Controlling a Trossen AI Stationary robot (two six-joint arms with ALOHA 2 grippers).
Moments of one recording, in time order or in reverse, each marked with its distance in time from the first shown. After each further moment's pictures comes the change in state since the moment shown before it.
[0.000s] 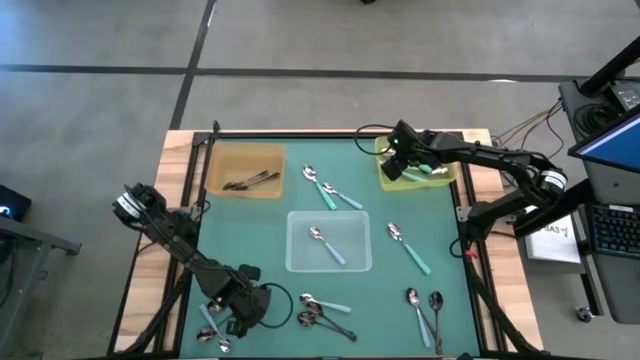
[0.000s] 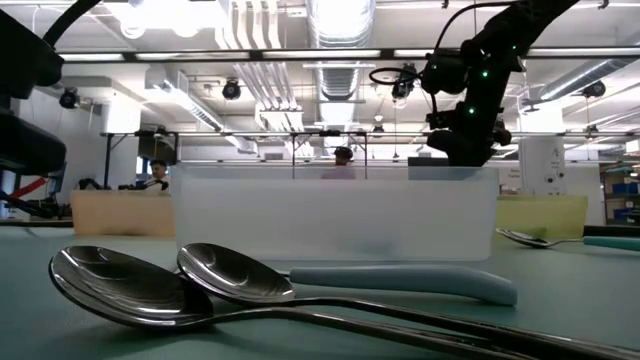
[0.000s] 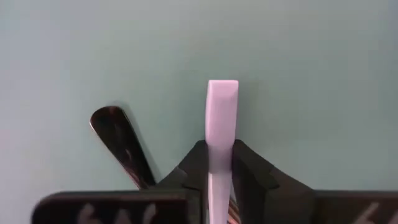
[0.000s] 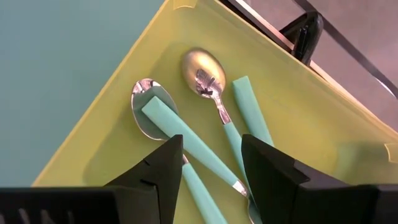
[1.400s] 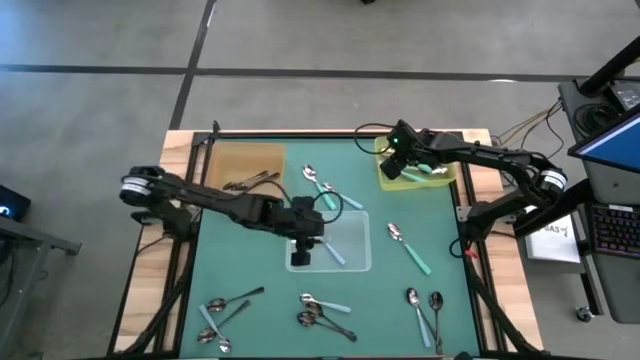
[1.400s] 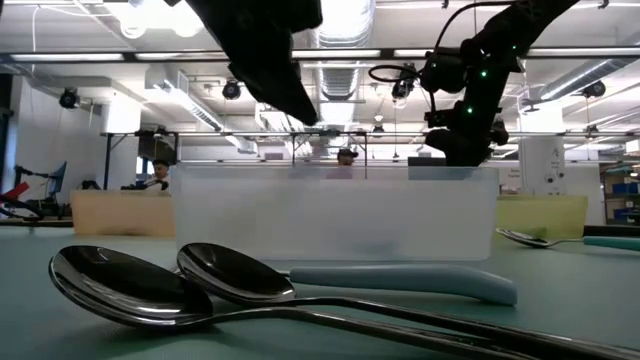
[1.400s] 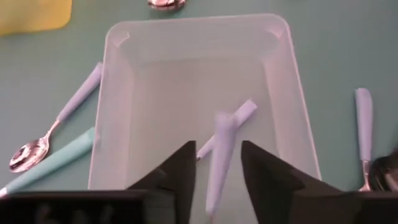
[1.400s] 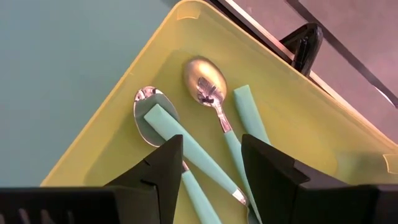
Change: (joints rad) left arm 0.603 -0.076 0.264 0.117 -0.125 0.601; right arm 0.000 0.000 0.000 0.026 0.001 -0.028
